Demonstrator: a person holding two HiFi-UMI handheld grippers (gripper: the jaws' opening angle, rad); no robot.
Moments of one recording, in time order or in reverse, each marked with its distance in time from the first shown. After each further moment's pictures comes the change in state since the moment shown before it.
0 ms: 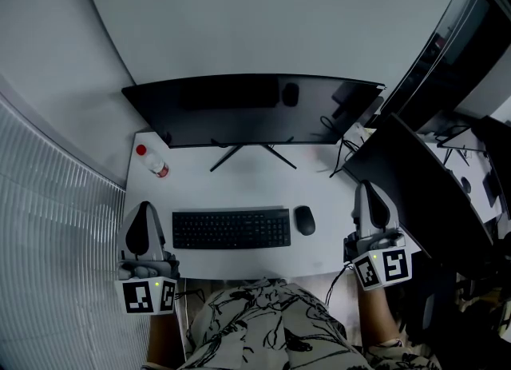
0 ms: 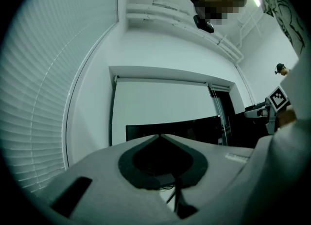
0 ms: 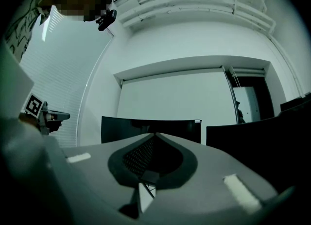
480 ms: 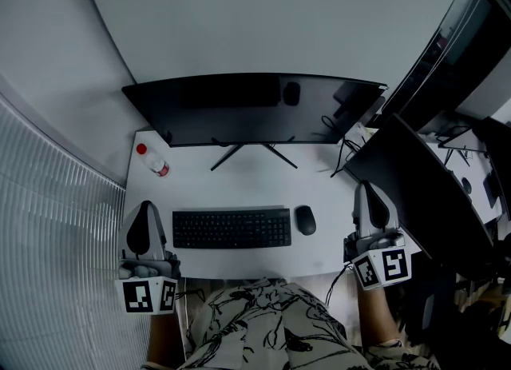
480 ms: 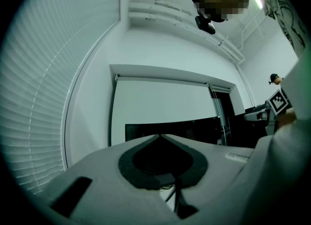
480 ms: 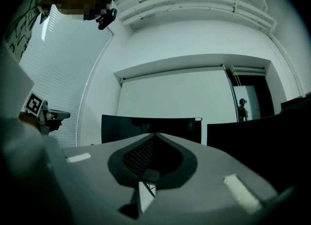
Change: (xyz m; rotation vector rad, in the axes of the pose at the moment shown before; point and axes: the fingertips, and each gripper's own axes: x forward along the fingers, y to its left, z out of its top) left arm 0.003 -0.001 -0.002 -0.023 0.002 -0.007; right arm 0.003 0.000 -0.006 0.000 0.017 0.003
